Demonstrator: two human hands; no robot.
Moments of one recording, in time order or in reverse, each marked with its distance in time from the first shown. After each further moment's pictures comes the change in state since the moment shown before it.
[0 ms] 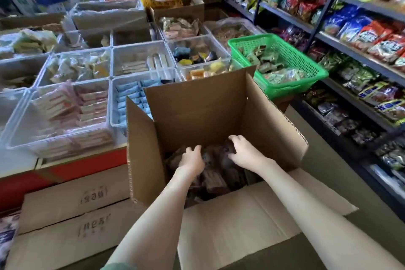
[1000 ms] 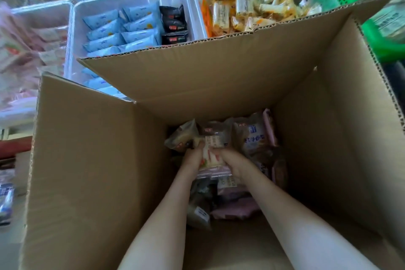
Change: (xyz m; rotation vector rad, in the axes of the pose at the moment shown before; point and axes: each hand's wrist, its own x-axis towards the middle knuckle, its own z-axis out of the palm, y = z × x) left_hand 0.167 -0.063 0.101 -1.024 -0.091 -0.830; right_hand 0.192 0.047 0.171 1.009 -0.585 0.631
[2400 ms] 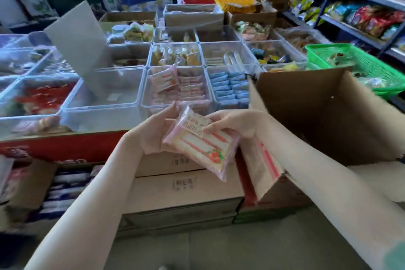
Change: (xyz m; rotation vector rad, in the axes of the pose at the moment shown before) left_hand -0.270 -0.085 -0.498 -0.051 -0.886 0.601; right_hand -0.340 -0.016 0.366 -0.676 -0.509 -0.553
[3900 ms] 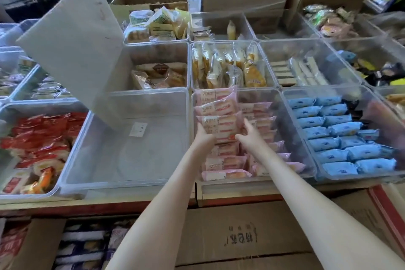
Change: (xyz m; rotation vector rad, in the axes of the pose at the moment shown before) left_hand 0.233 0.107 -0.315 0.165 0.686 0.066; right_hand 0.404 -0.023 -0.162 -0.003 0.819 0.033
